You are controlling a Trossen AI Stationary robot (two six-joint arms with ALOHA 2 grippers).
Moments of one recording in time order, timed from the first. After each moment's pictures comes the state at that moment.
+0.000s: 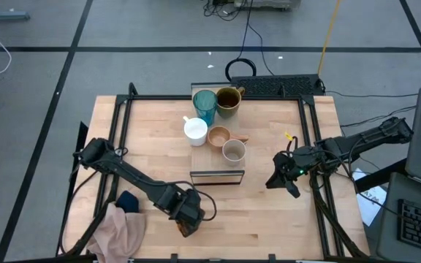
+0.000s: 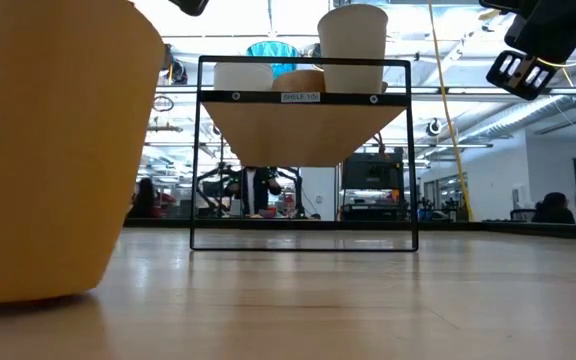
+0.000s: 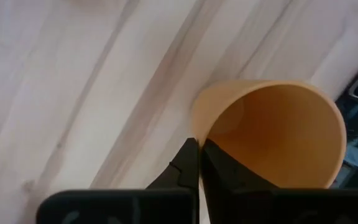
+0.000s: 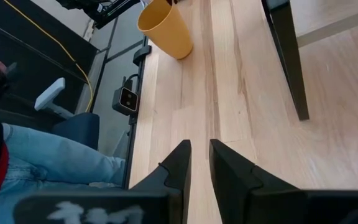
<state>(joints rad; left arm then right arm) -0.50 1.91 1.59 -1.07 0.07 -1.08 0.30 0.79 0.59 -0.36 -0.18 0.64</state>
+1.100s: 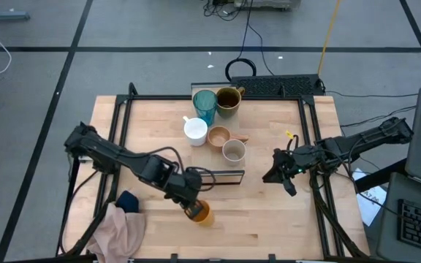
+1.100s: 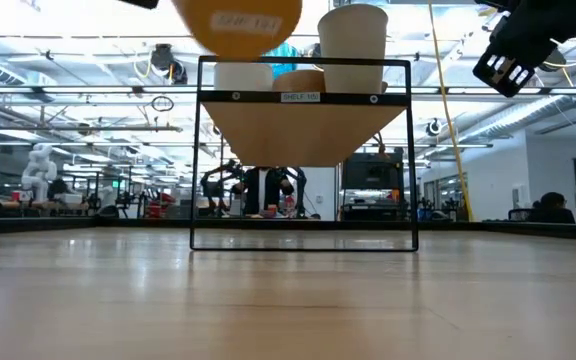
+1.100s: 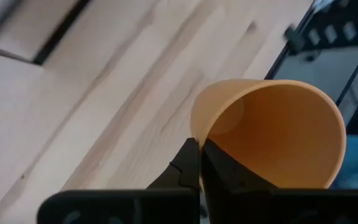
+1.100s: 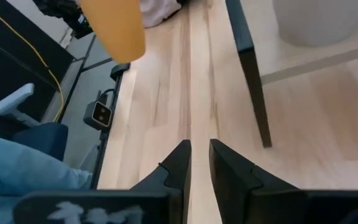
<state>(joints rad) -0.38 1.70 1.59 -0.93 0.09 -1.13 0.29 0.79 0.59 -0.35 -0.07 0.53</state>
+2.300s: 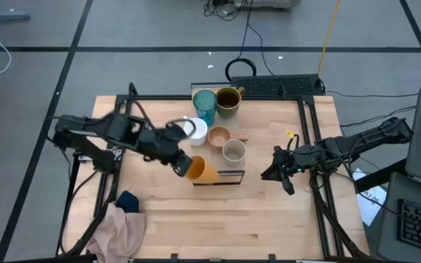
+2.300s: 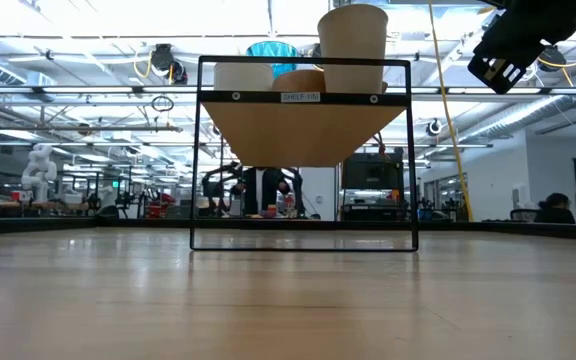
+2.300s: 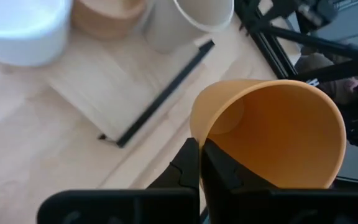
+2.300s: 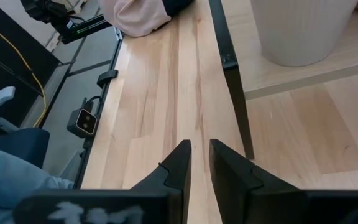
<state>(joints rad) -0.22 1.53 1.83 -1.17 -0.08 -1.07 0.29 0.79 0.59 -0.33 0.00 0.48</state>
